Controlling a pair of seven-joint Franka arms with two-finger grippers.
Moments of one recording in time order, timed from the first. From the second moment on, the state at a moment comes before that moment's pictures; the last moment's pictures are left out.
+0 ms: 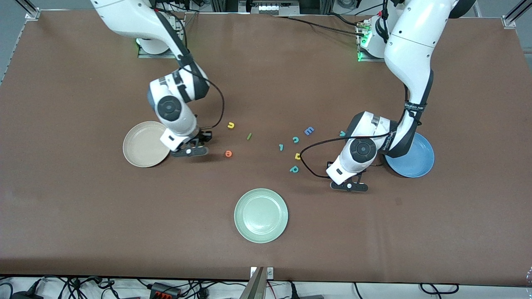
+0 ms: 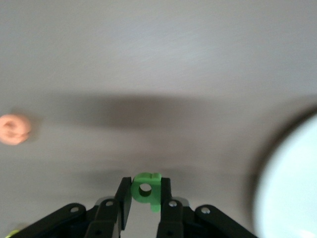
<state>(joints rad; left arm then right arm) -0.34 0.73 -0.03 -1.67 0.09 2.30 -0.34 0.46 0.43 -0.06 -2.04 0.02 2.40 0.33</state>
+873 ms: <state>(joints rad) -0.32 0.66 -0.01 -1.64 0.09 2.15 -0.28 0.25 0.41 -0.13 -2.11 0.00 2.31 0.24</state>
